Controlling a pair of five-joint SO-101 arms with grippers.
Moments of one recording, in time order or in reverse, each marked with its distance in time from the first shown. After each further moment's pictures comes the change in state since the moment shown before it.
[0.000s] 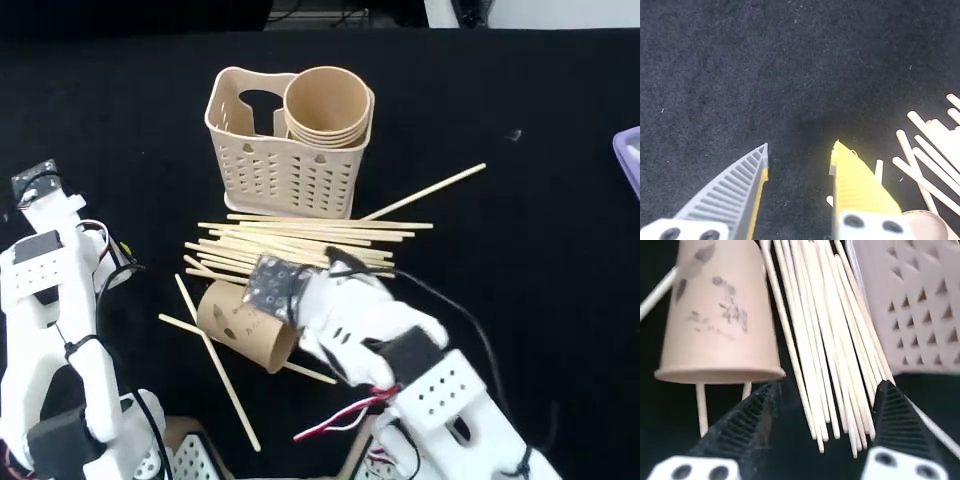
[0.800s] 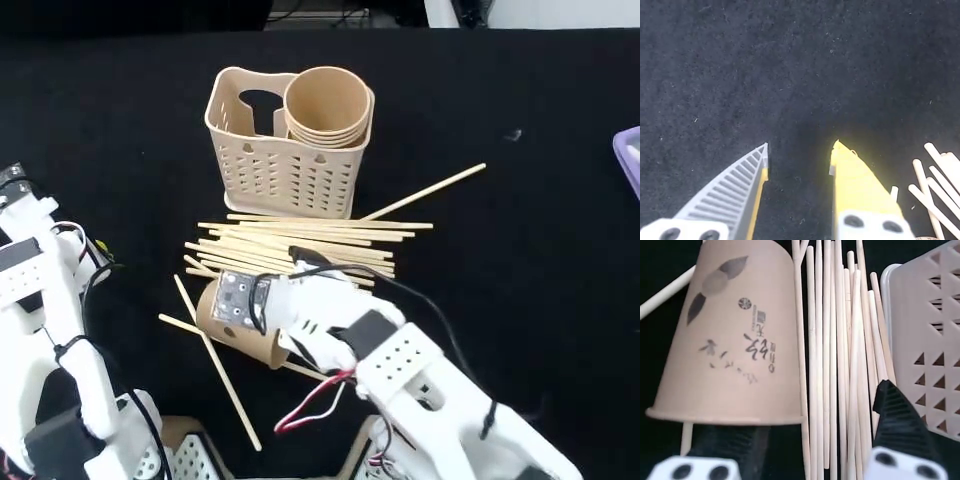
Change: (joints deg) left arm -5.7 0.0 0.0 -3.7 0.0; right arm -2.9 18.5 2.1 -19.9 5.9
